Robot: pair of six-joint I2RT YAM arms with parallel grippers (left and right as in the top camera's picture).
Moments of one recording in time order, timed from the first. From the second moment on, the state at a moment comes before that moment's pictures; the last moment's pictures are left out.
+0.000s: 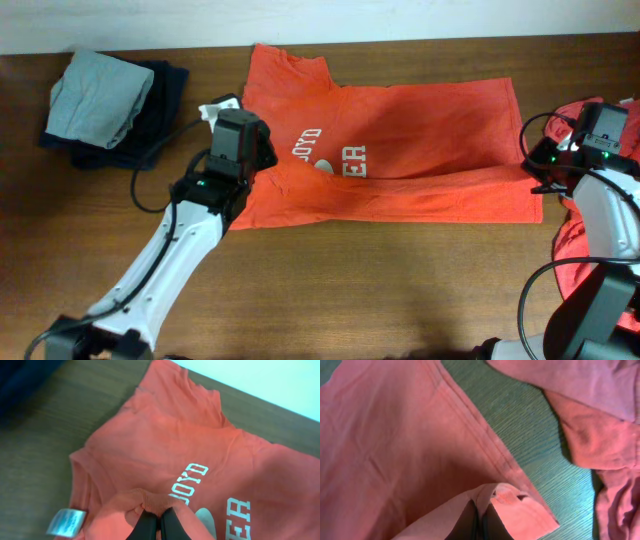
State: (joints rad) left arm -0.34 1.52 1.07 -0.27 -0.20 -0.56; right arm -0.40 1.62 1.16 -0.60 -0.02 0.32
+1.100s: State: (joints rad) left arm -0.34 1.68 1.07 -0.15 -0.24 -0.49; right arm -0.40 1.65 1.16 -0.49 0.09 0.31
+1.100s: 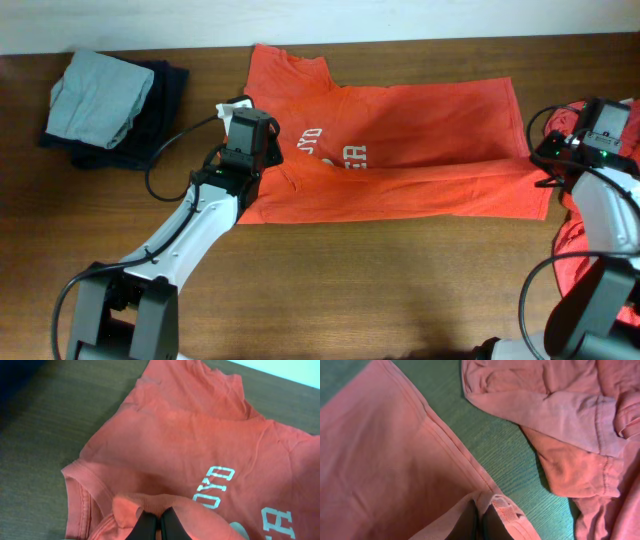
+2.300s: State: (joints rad) left arm 0.01 1.68 1.63 -0.85 -0.11 -0.61; right arm -0.31 1.73 1.59 -0.86 -0.35 -0.16
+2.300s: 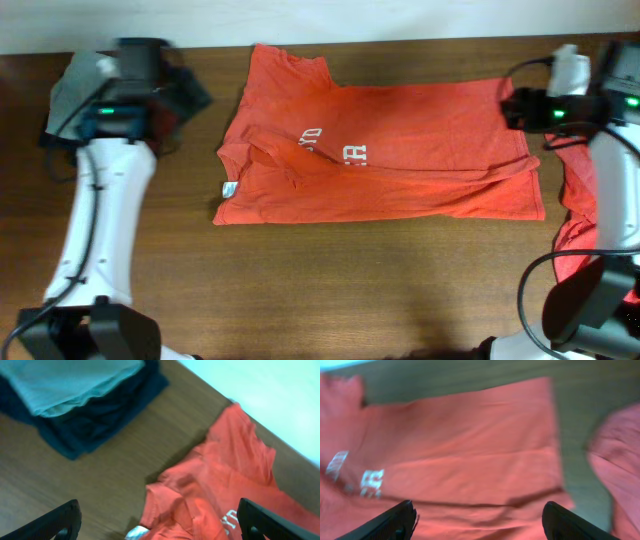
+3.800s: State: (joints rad) left arm 0.19 1.68 1.63 -0.91 0.10 -0.62; right arm 0.61 2.17 1.59 -0.60 -0.06 -0.40
